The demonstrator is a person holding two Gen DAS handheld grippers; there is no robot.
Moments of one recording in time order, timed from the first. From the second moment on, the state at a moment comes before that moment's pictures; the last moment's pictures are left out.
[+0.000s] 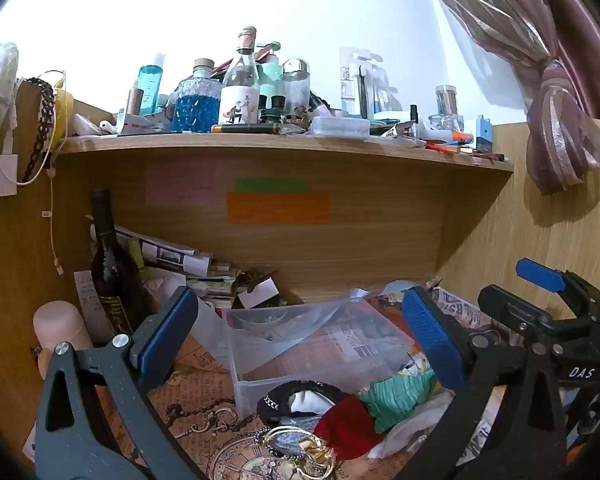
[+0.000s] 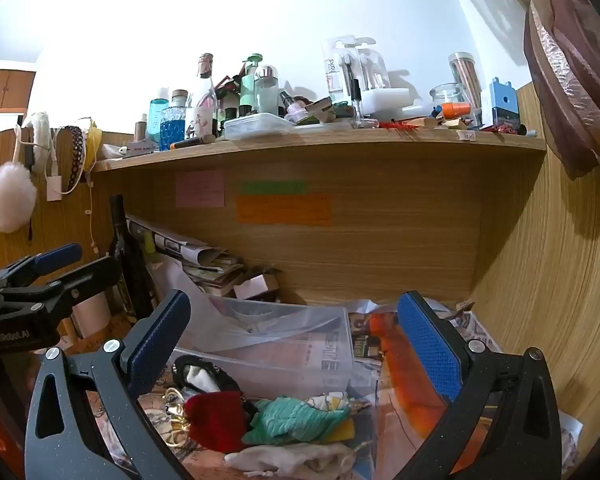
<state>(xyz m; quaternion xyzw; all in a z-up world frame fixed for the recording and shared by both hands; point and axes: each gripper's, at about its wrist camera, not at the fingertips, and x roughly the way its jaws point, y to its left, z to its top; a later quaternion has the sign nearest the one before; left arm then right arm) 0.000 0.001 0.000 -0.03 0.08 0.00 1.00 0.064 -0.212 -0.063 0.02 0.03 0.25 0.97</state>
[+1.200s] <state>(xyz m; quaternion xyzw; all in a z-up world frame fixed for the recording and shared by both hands) 0.002 -0.005 -0.001 -0.02 0.09 -0.01 1.00 0.063 -0.215 -0.060 0.02 0.03 0.25 0.97</state>
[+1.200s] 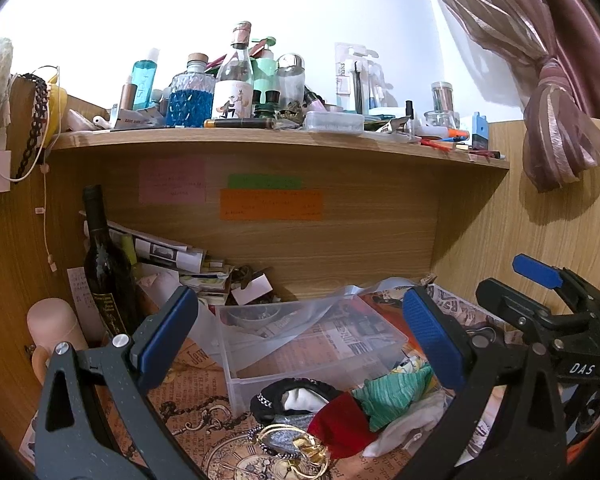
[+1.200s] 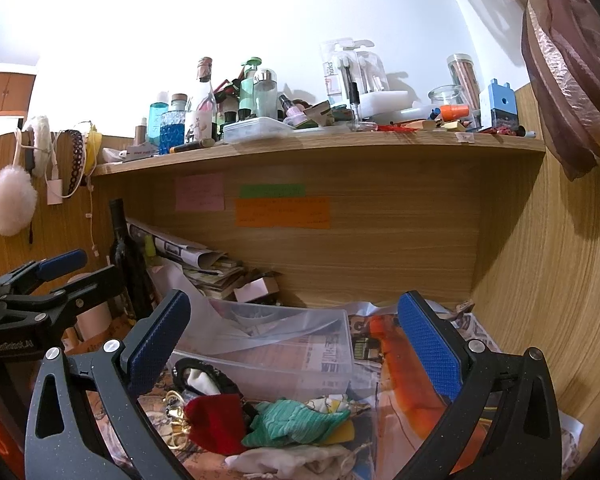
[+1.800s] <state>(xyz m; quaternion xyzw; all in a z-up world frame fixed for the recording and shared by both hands) 0.002 0.002 -0.001 -0.02 0.09 -0.01 1.00 0.064 -0.213 -0.062 0.03 0.03 0.25 0.97</state>
